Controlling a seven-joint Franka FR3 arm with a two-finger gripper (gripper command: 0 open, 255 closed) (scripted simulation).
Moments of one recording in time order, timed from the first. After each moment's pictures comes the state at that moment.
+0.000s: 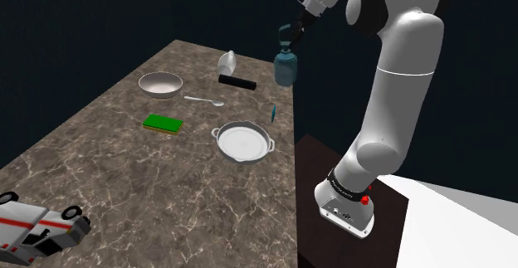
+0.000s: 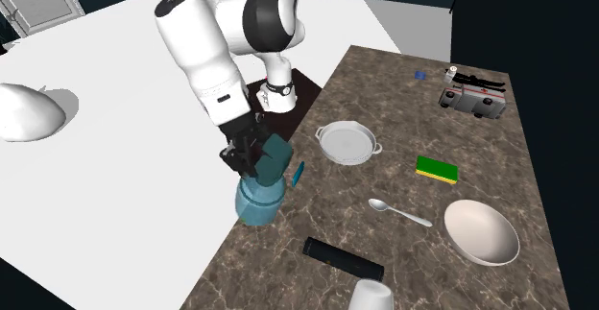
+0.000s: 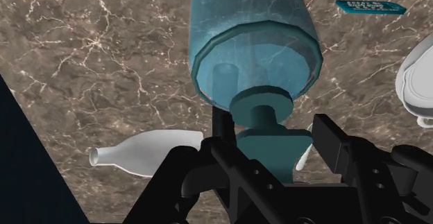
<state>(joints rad) 0.06 0.32 -0.87 -1.66 0.57 1.89 -1.54</state>
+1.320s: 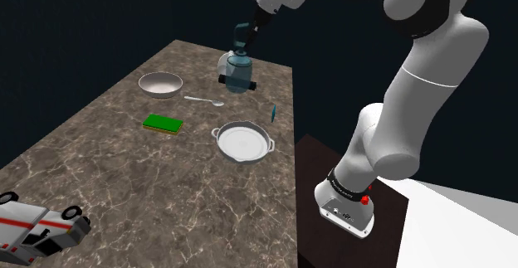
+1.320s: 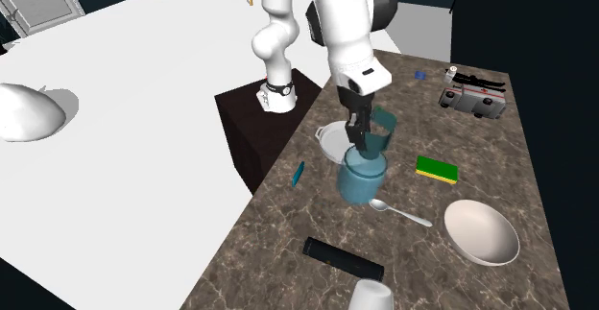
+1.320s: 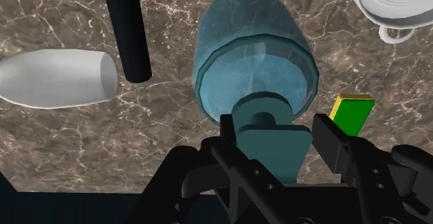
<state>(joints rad) 0.47 0.08 -0.75 -1.91 0.33 2.14 -1.02</state>
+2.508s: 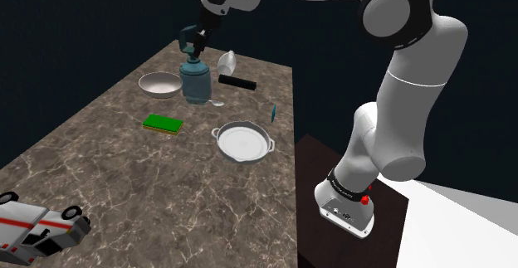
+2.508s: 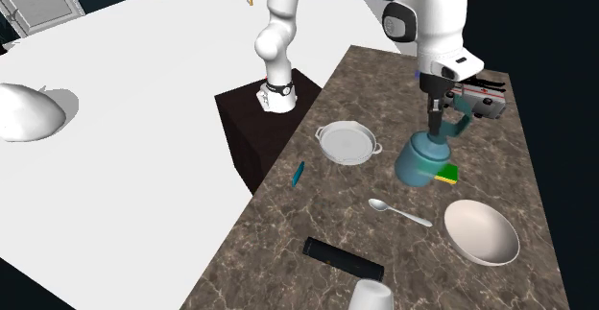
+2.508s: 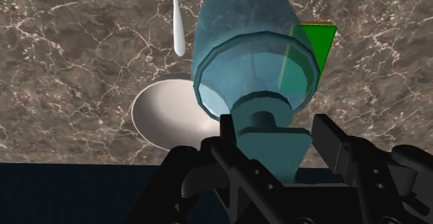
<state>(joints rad) 0.64 0.23 -0.60 -1.77 0.34 2.20 -0.69</state>
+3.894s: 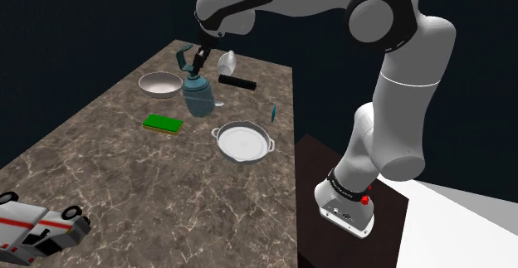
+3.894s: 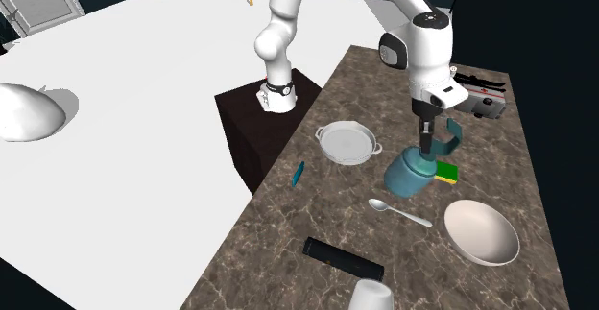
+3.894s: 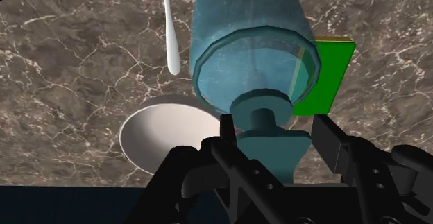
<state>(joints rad) 0.62 0.30 -0.57 -1.87 0.42 2.35 -0.76</state>
